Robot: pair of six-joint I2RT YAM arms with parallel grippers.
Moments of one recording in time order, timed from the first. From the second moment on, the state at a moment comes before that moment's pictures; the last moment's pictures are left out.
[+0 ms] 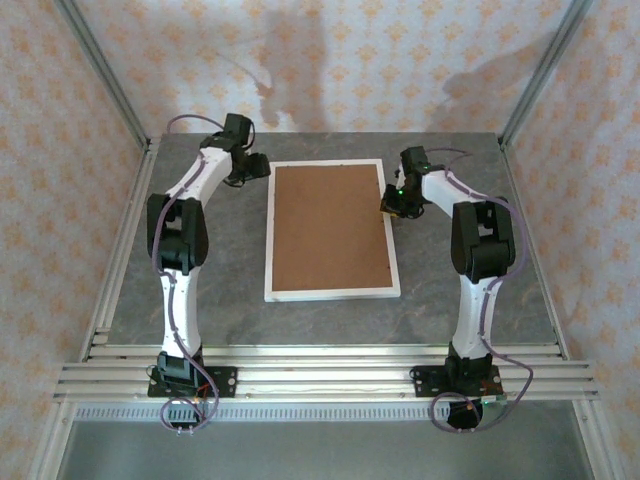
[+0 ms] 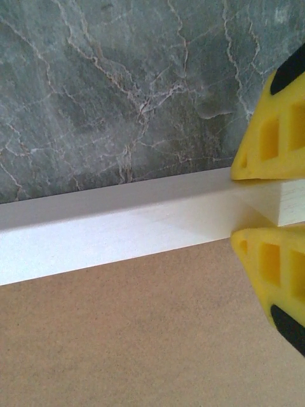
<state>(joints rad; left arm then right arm) -0.09 2.25 1.98 -0.78 0.03 -0.36 0.17 2.10 1.55 -0.66 -0.28 0.39</state>
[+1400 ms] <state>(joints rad) -0.13 2.34 1.99 -0.93 0.13 -0.31 0.17 2.10 1.54 -0.65 -0.30 0.39</state>
